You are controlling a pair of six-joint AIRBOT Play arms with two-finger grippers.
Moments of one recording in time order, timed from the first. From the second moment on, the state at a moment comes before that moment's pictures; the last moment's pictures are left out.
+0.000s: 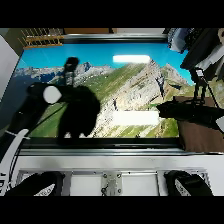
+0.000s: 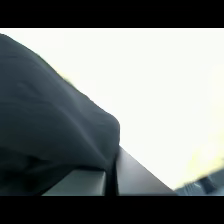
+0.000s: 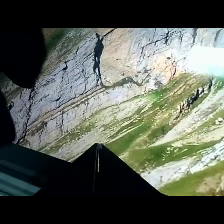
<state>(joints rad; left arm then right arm) -0.48 -1.19 1.21 1.35 -0.93 -1.61 0.14 -0.71 0.93 -1.13 1.07 1.53</state>
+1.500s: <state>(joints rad) -0.05 -1.42 0.72 0.66 -0.89 -1.45 0.11 -0.71 0.93 -1.10 1.06 1.53</state>
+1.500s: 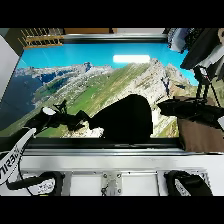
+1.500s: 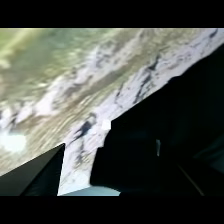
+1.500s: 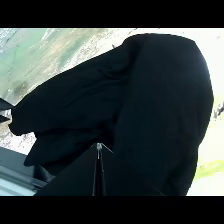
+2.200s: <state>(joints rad) -0.21 -1.53 0.90 0.61 -0.88 -1.41 0.11 -0.71 0.93 -1.10 1.06 1.53</state>
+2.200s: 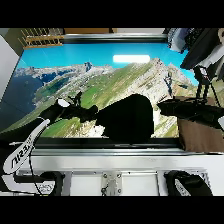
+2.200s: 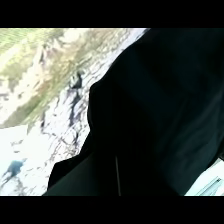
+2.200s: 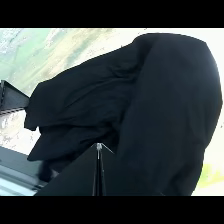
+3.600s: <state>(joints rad) 0.09 -1.23 0.91 0.80 -0.91 -1.40 0.14 -1.36 0.75 -0.81 0.80 1.39</state>
